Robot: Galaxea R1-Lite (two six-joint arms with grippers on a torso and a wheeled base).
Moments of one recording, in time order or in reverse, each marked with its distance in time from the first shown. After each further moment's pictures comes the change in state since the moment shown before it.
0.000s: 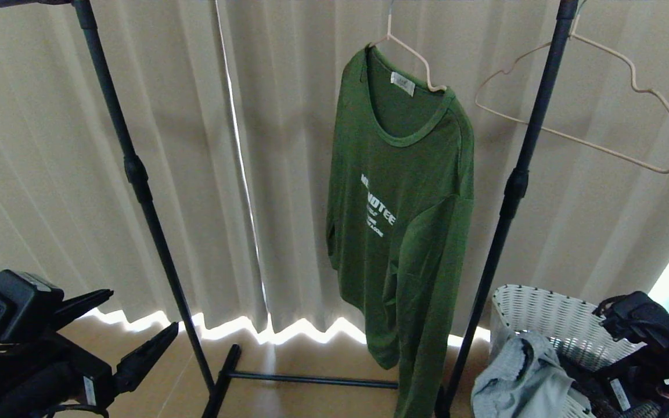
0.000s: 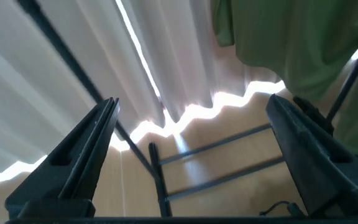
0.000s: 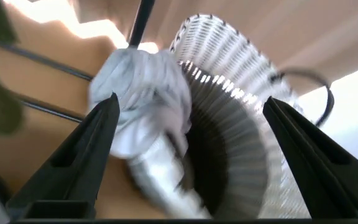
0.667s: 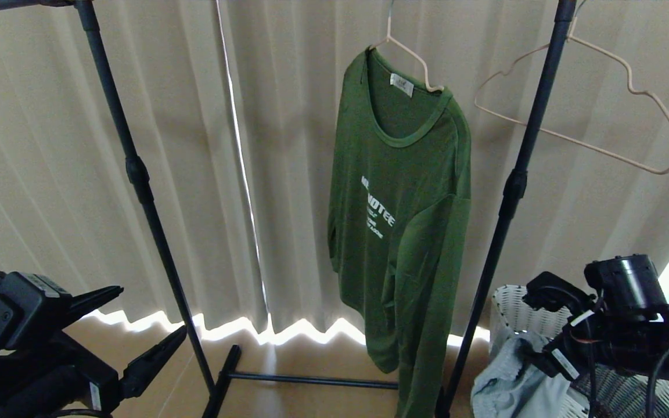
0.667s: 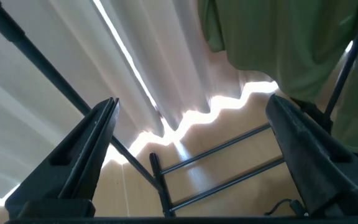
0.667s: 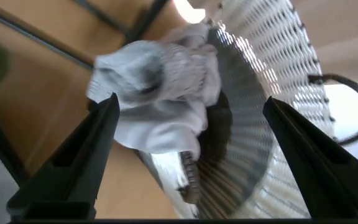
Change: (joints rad) left arm -0.048 0.000 -0.007 -0.001 0.002 0.037; right arm 0.080 0.264 -0.430 0.502 -0.106 -0.023
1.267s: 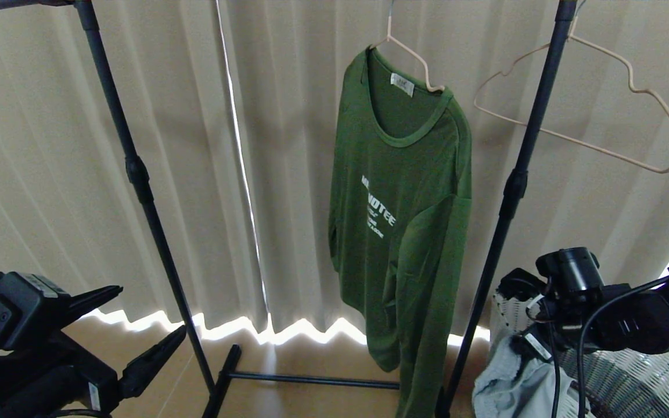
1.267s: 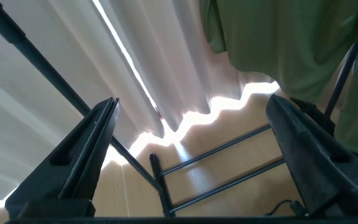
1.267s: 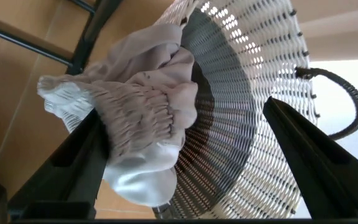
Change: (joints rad) left arm 0.000 -0.004 0.001 0.000 0.000 0.001; right arm -0.011 0.227 -0.164 0.021 -0.122 0.006
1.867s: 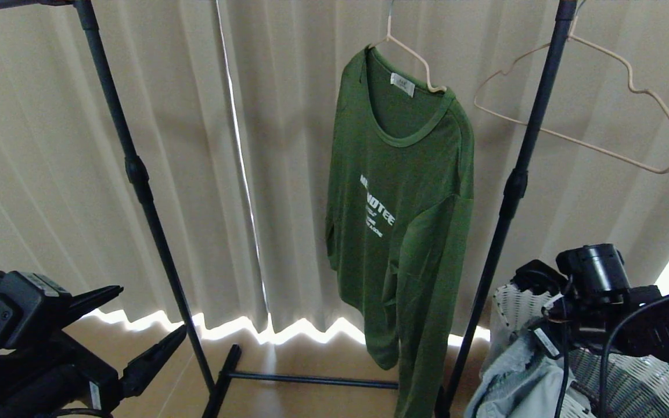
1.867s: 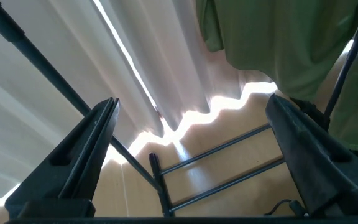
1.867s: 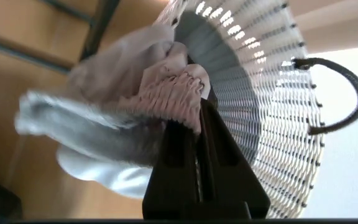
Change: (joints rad) left arm 0.002 0.005 -0.002 0.000 0.000 -0.004; right arm 0.006 -0.113 0.070 -0.046 0.033 0.079
